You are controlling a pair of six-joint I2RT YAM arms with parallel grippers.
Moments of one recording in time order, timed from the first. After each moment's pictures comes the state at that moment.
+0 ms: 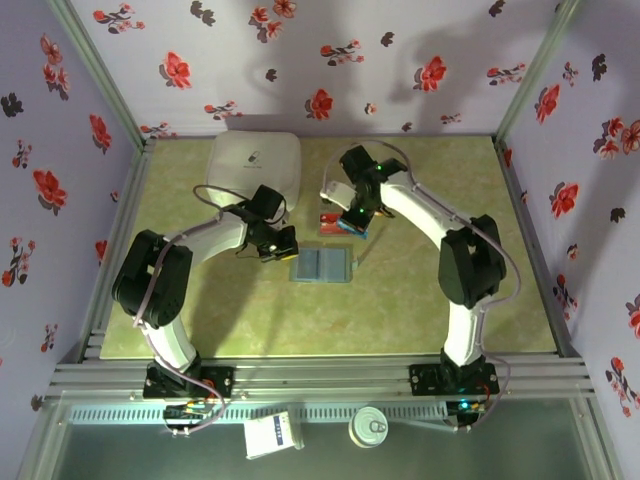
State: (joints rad) left arm -0.54 1.76 1.11 -0.53 0.35 -0.67; right arm 0.54 1.94 1.68 -1.02 -0.11 -0.59
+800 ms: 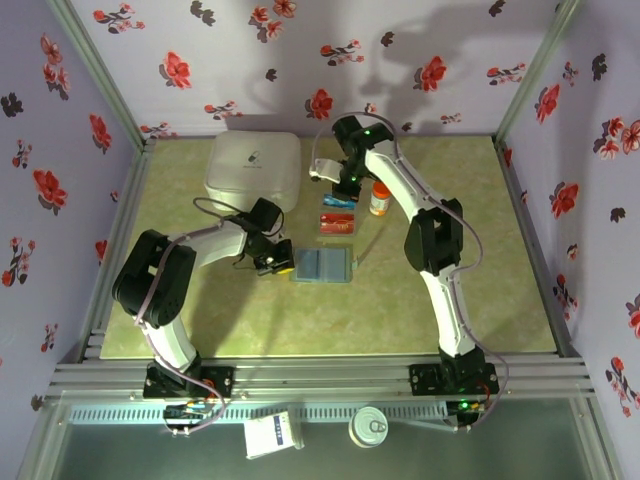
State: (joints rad) left arm -0.54 1.76 1.01 -0.50 0.37 -0.70; right arm 0.48 2.35 2.34 -1.30 -0.22 -0.91
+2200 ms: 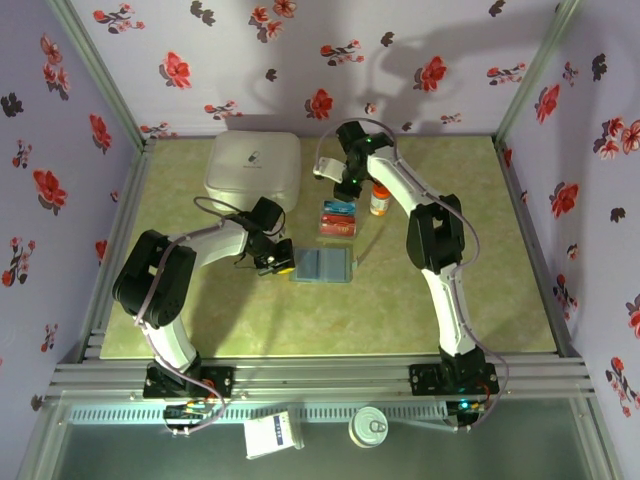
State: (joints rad) left arm -0.55 1.76 1.03 -0.53 0.35 -0.72; right arm 0.46 2.35 2.19 -1.06 -0.16 -0.84
